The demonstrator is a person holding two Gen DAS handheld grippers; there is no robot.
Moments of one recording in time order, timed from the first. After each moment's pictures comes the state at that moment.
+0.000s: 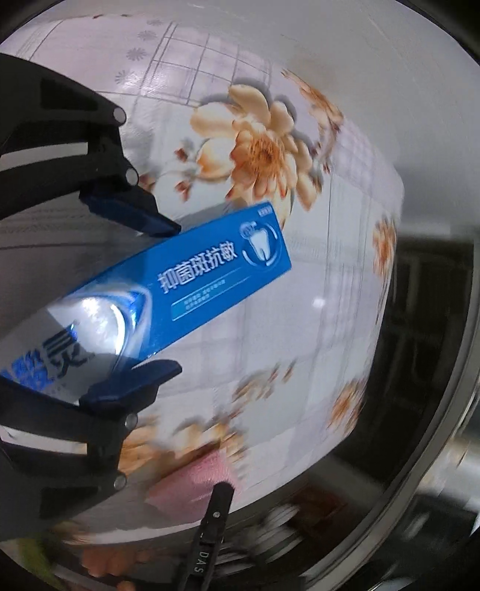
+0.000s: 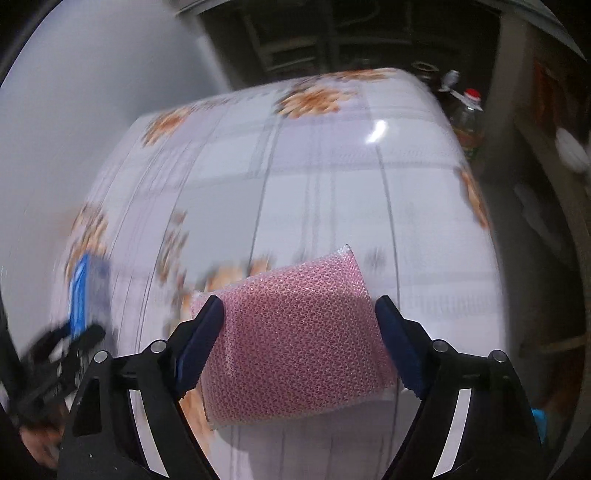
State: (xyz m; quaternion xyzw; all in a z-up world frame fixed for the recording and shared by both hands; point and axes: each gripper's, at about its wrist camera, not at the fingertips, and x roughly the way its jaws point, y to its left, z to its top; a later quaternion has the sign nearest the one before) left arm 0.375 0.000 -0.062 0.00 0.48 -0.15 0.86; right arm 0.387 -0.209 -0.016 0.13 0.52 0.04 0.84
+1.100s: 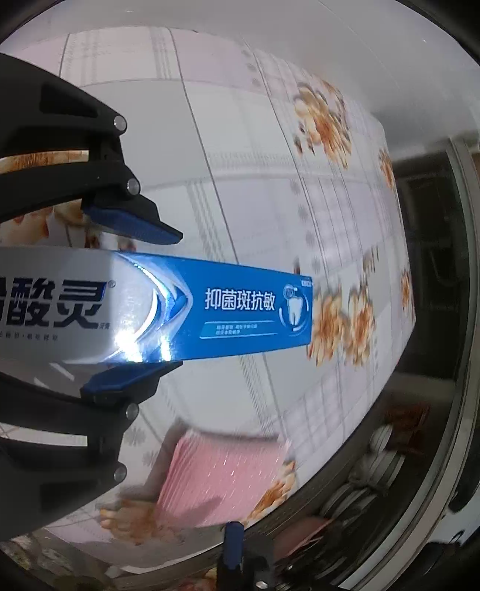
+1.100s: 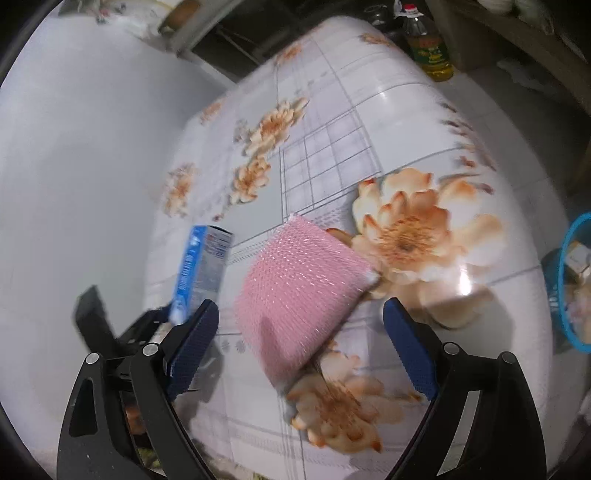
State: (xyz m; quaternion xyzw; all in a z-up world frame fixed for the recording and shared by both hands) left arm 0.207 -0.007 -0.068 0.11 0.47 -0.23 0.85; right arm 0.161 -0.197 -0.011 0.35 0.51 0.07 0.78
